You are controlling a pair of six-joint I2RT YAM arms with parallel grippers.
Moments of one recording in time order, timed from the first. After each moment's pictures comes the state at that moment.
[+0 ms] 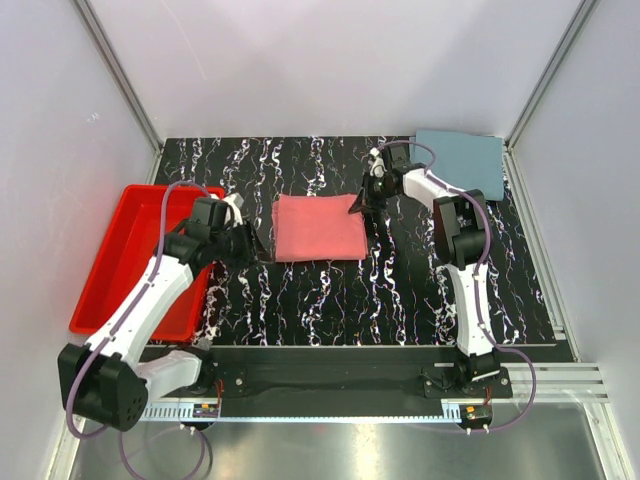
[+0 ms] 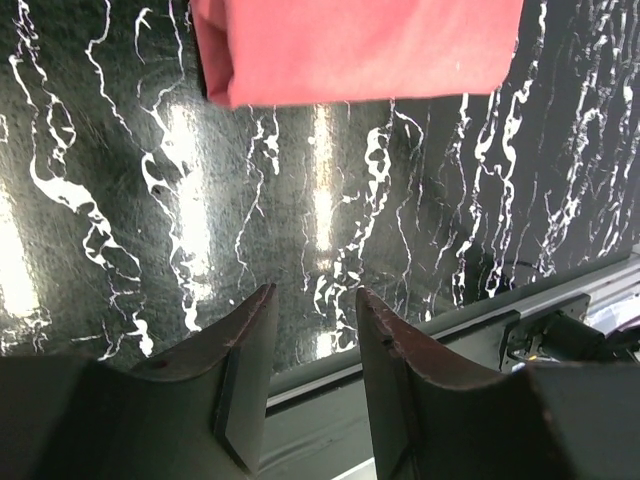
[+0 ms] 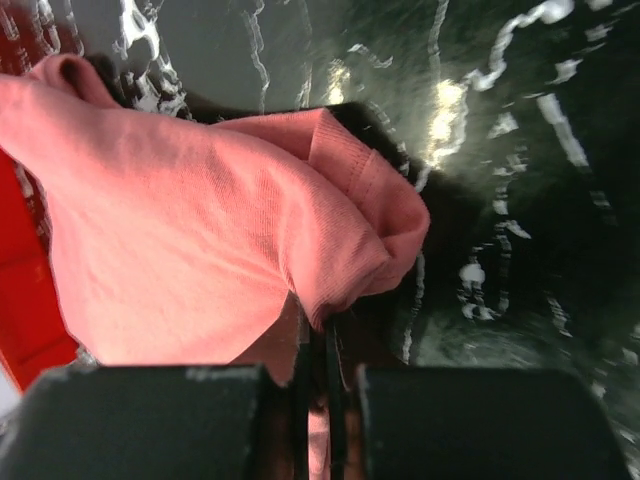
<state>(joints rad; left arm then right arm) -0.29 1.12 0.92 -0.71 0.31 -0.54 0.28 2.37 1.82 -0.46 -0.56 0.40</state>
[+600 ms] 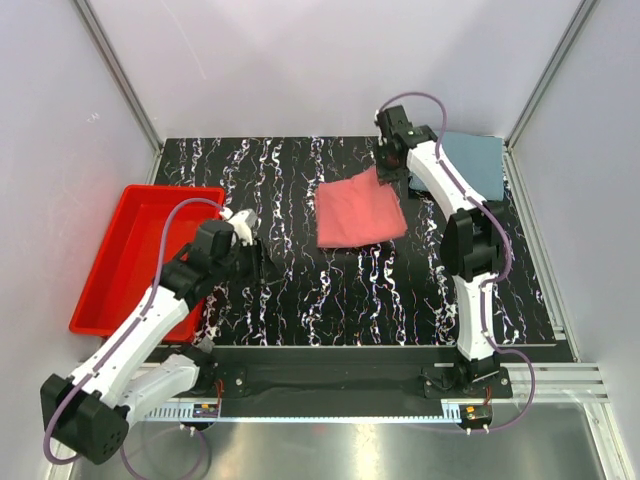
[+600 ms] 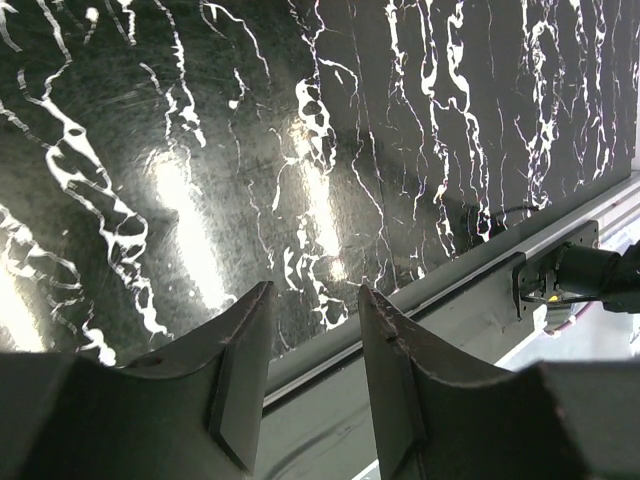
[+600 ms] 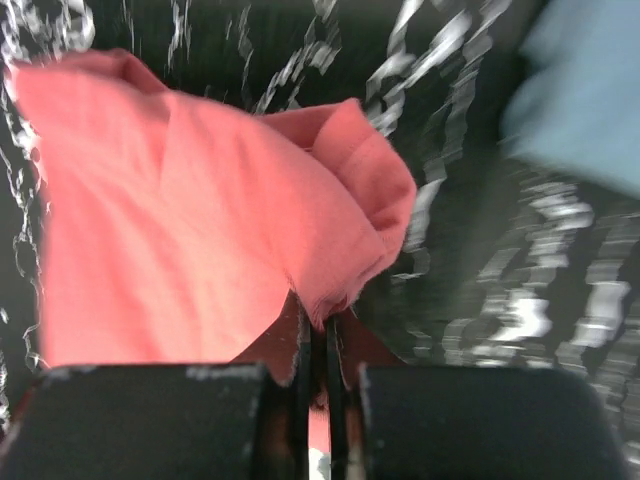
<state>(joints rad) -0.44 0.91 0.76 -0.60 0.32 -0.52 0.34 2.20 2.10 -0.90 0.07 0.19</state>
